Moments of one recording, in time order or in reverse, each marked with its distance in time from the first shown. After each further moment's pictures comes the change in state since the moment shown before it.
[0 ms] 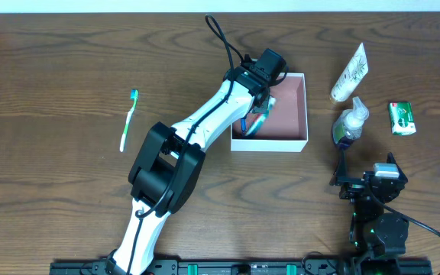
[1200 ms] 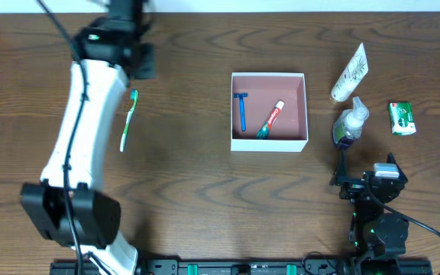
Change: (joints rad) left arm 0.568 -0.409 -0.012 -0.320 -0.003 0.366; right arm 0.000 0.000 0.000 0.000 0.000 0.000
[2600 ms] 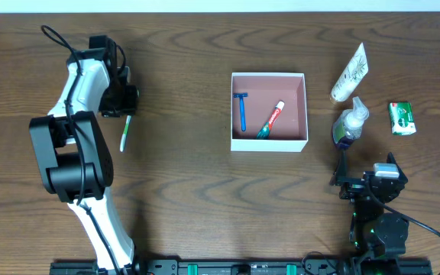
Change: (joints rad) left arm 0.190 0.326 -0.166 0.109 0.217 0.136; right arm 0.000 0.000 0.000 0.000 0.000 0.000
